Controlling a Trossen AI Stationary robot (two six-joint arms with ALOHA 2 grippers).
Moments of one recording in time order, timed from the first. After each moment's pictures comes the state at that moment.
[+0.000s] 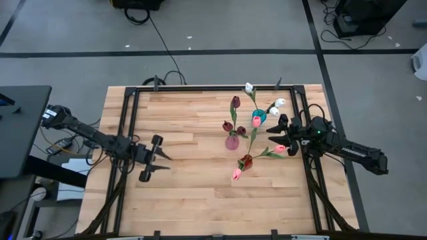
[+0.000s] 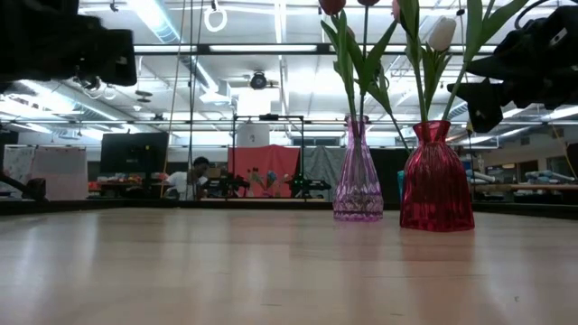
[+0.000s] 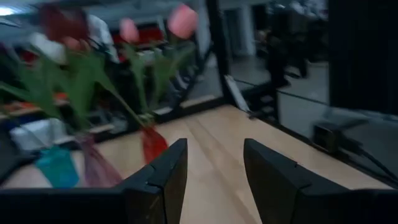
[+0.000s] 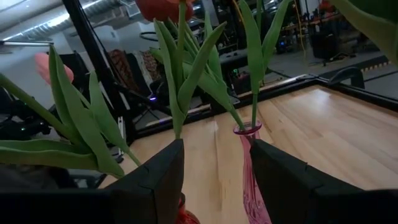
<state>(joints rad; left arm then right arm) -0.39 0.65 0.03 0.68 -0.08 0.20 -0.40 0.03 0.01 0.07 -0.43 0.36</state>
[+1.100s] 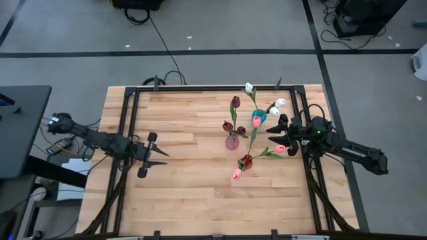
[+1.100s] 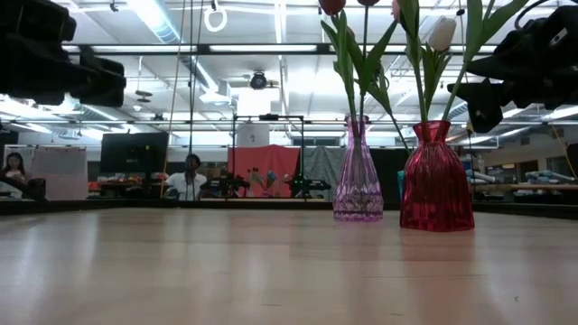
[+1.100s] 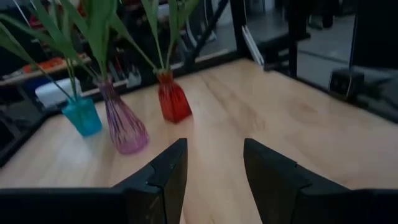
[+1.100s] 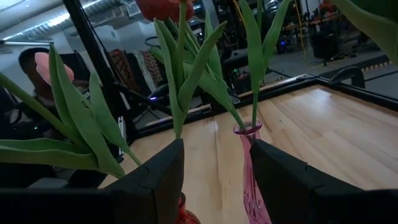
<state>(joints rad) -0.37 0.26 0.03 0.12 -0.17 0.20 -0.40 0.03 0.01 0.07 -0.43 0.36</state>
